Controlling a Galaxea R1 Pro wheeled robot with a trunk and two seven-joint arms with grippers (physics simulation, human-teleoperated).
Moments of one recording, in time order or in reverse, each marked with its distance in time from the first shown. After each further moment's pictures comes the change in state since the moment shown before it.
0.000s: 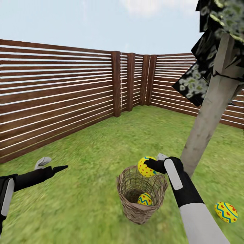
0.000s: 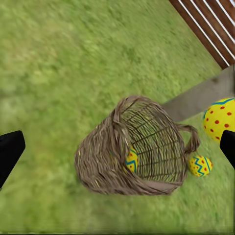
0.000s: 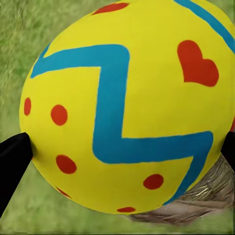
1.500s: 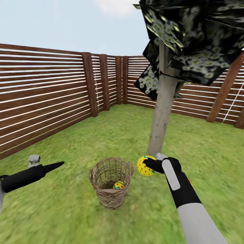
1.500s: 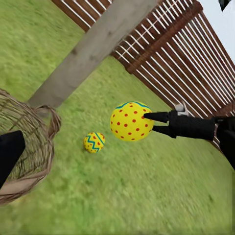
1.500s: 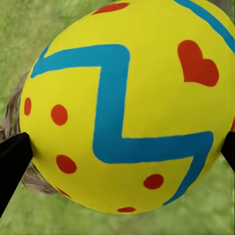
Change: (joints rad) left arm 0.008 0.008 0.072 -0.034 -0.011 -0.017 -0.442; right arm 0.000 0.017 0.008 0.016 0.013 -0.058 -0.003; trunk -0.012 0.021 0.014
